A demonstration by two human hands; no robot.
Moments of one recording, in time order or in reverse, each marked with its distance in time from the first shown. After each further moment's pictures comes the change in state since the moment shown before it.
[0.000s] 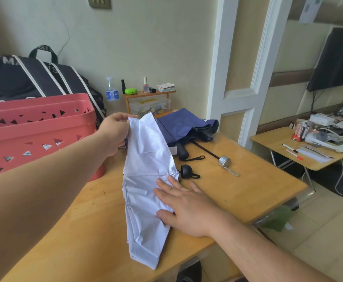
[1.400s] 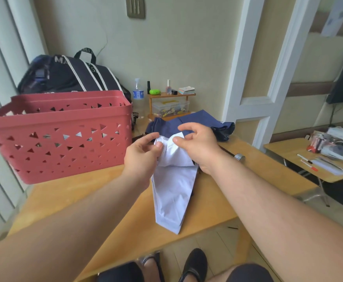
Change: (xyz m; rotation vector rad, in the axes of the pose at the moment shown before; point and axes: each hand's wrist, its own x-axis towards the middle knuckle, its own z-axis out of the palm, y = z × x) left_hand -0.123 -0.062 -0.004 -0.344 0.098 0.164; right_hand 0.037 -0.053 -0.092 0.986 0.652 0.227
